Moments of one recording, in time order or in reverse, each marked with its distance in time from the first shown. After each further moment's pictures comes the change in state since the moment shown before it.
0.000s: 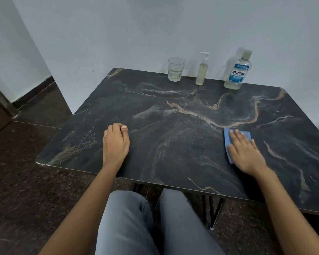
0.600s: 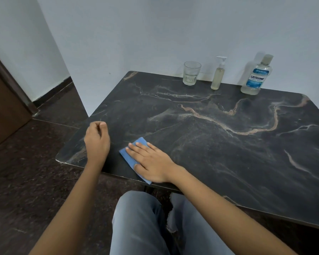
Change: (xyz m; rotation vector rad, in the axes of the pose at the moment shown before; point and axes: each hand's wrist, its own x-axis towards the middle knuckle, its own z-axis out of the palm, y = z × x) left_hand 0.027 -0.060 -0.054 -0.234 0.228 -0.179; right_hand -0.023 -0.265 0.055 -0.054 -0.184 -0.926
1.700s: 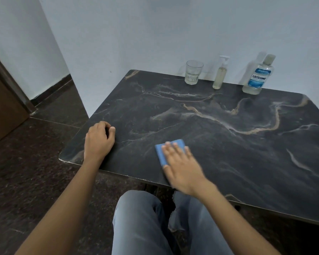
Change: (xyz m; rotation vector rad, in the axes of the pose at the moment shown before) left_hand 0.019 -0.022 -0.008 0.385 -0.215 0.248; right_hand -0.061 0.017 0.015 -0.088 0.116 0.377
